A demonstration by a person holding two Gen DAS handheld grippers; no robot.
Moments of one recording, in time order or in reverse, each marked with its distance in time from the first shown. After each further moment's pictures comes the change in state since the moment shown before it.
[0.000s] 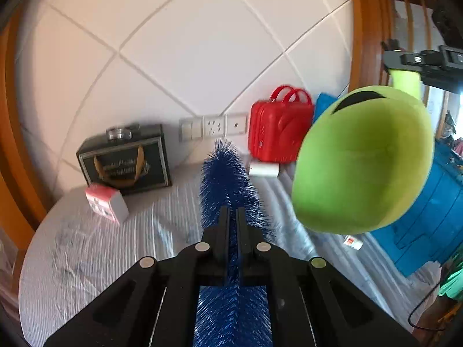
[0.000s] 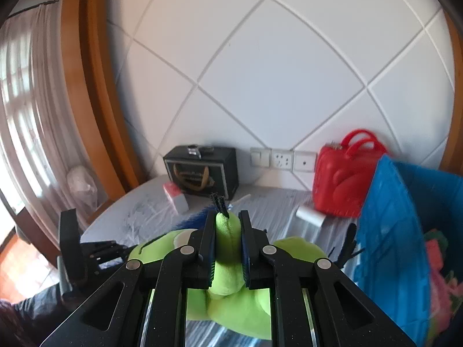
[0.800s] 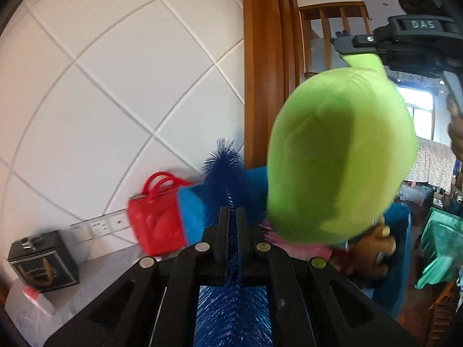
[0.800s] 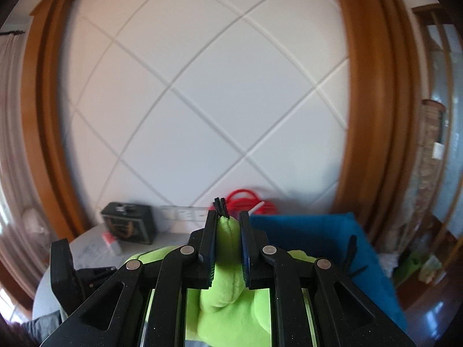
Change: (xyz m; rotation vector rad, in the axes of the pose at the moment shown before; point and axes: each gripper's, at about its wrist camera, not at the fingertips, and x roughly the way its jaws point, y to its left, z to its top) left arm -0.009 -0.275 0.159 0.170 -0.210 -0.310; right arm -0.253 -0.146 0.068 0.070 -0.192 -0.340
